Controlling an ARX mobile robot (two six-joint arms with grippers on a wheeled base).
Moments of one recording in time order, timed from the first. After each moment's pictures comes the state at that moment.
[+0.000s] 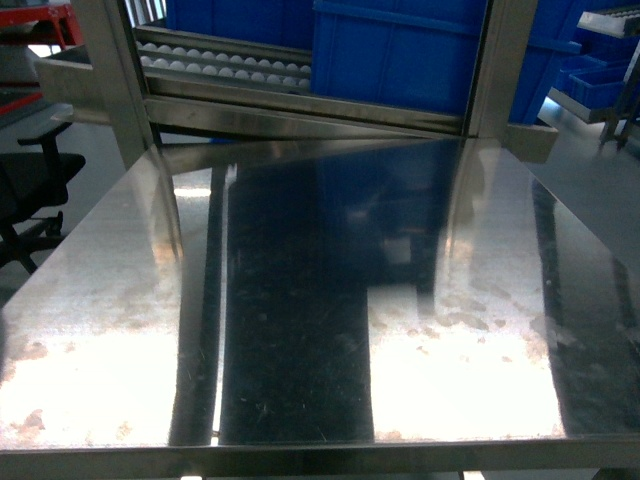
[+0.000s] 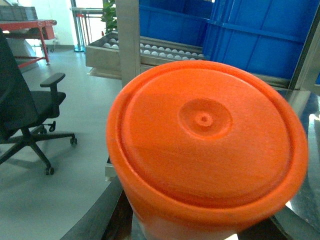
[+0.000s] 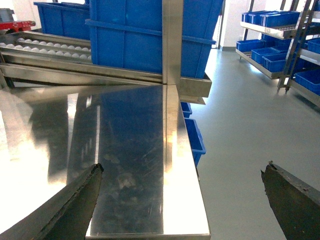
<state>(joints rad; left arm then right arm) 0.00 0.01 0.01 0.00 0.00 -0.01 0.00 0.00 0.01 0.00 0.00 0.00</state>
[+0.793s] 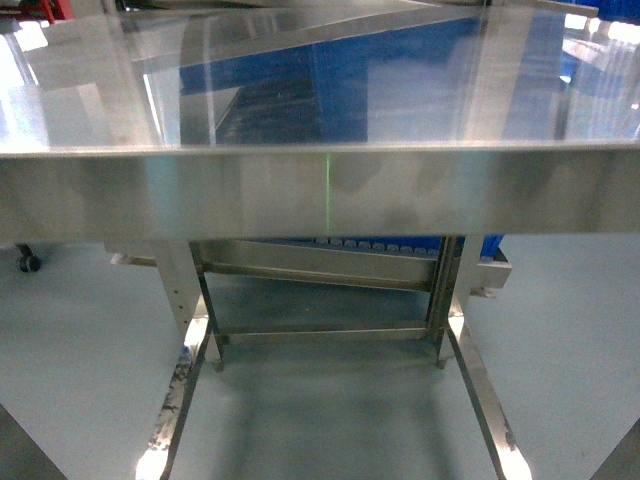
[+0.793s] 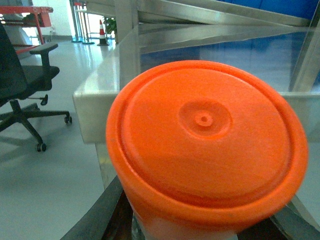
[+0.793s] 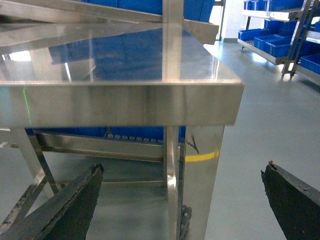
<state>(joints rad) 0.00 0.01 0.01 -0.01 0.00 -0.01 0.00 0.00 0.01 0.00 0.00 0.00</state>
